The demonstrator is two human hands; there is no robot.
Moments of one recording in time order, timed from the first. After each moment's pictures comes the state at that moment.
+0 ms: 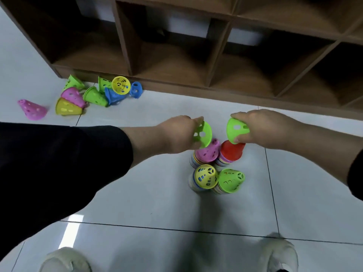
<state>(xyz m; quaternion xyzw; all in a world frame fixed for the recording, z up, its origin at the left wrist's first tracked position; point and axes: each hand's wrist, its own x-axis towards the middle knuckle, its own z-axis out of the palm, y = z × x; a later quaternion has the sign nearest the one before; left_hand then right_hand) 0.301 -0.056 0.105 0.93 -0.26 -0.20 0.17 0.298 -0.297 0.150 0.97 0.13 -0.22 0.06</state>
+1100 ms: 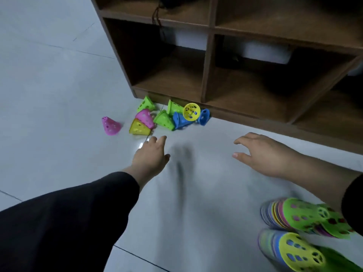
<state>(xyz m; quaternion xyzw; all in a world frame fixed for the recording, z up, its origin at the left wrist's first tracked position) 0.336 0.208 -0.017 0.98 0.09 -0.12 0.10 0.403 -0.097 0.074 0.95 0.23 -0.21 -0.04</state>
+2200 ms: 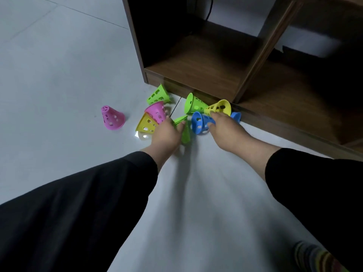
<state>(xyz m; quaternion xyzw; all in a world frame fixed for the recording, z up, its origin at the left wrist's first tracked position) 0.451 0.241 -0.079 0.88 0.29 -0.05 0.37 0.514 0.077 -0.032 0.95 0.23 -0.17 -0.13</state>
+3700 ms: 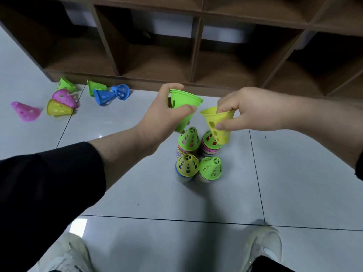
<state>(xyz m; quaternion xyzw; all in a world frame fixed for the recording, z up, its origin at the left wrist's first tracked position) 0.245 -0.094 0.148 0.70 0.01 -0.12 0.70 0.259 -0.309 0.217 0.93 0.26 -0.21 -0.16</state>
